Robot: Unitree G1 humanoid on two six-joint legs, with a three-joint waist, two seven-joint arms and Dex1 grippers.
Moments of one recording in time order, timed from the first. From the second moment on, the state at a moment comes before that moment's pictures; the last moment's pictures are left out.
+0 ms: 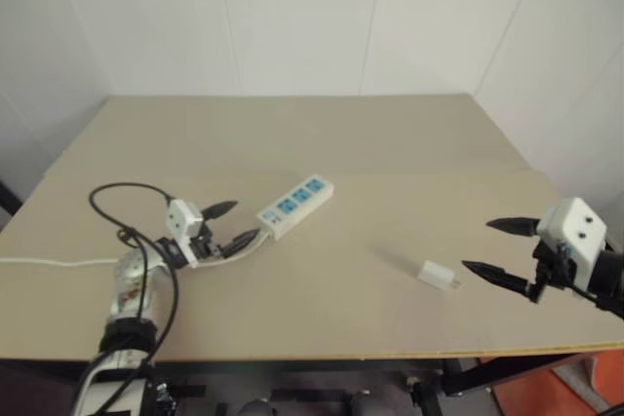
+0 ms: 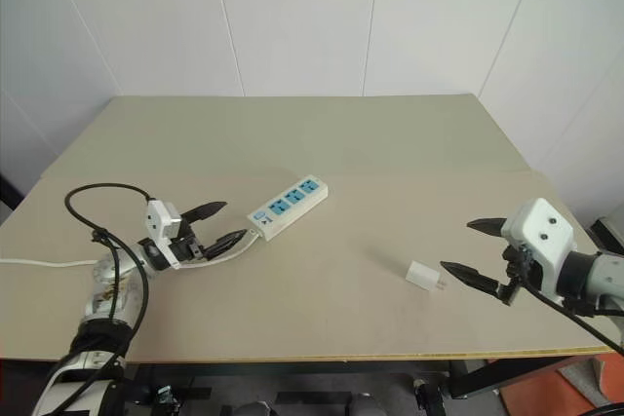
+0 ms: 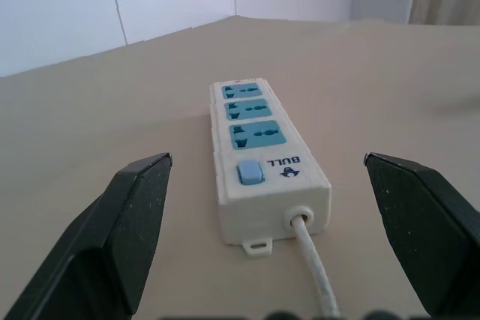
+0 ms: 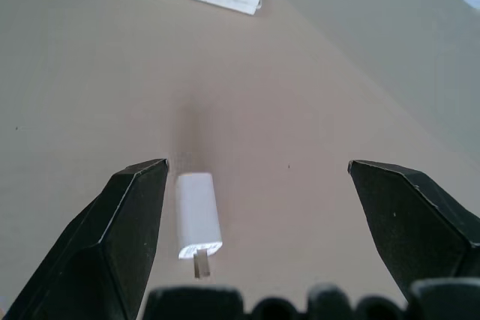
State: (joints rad) left arm -0.49 0.41 0.16 0.59 -0.31 -0.24 -1.06; right arm 0.05 -0.92 -0.47 -0.46 0.42 0.48 0.96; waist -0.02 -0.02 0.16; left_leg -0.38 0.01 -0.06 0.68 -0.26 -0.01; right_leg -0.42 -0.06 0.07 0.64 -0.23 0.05
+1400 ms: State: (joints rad) left arm -0.58 0.29 0.04 0.70 -0.19 -0.13 -0.87; right arm 0.09 -0.83 -0.40 -0.60 0.45 0.53 0.75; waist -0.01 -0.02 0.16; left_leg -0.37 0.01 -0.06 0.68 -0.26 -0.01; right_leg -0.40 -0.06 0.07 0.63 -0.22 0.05
